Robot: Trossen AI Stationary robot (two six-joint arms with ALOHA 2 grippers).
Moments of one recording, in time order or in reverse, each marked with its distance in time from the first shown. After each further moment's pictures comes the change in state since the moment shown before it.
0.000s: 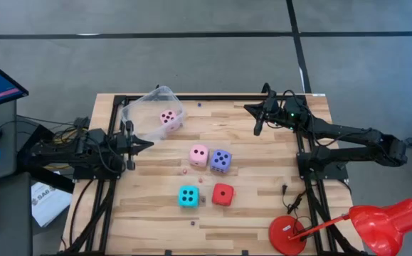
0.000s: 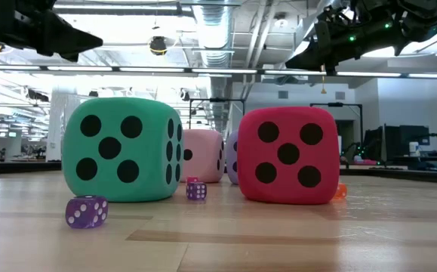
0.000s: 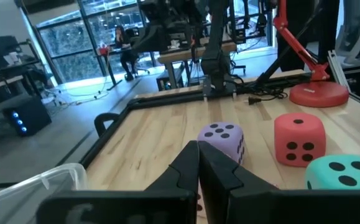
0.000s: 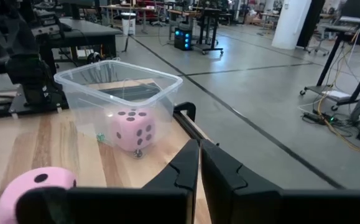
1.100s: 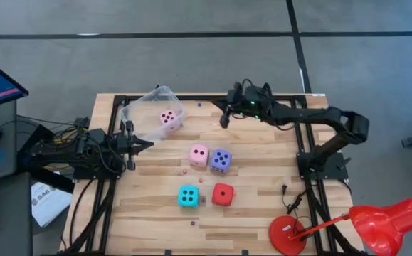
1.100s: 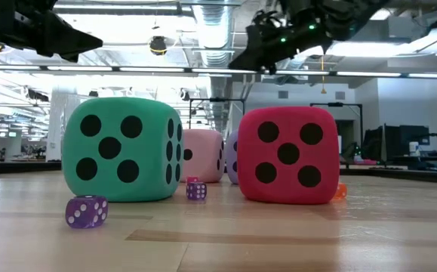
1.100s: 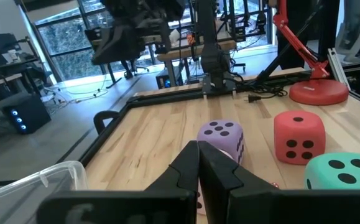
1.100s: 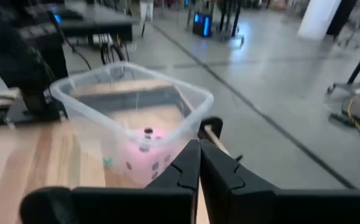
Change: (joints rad) left arm 0.000 0.003 0.000 -0.004 0.000 -0.003; right arm 0.080 0.553 0.462 0.010 0.000 -0.003
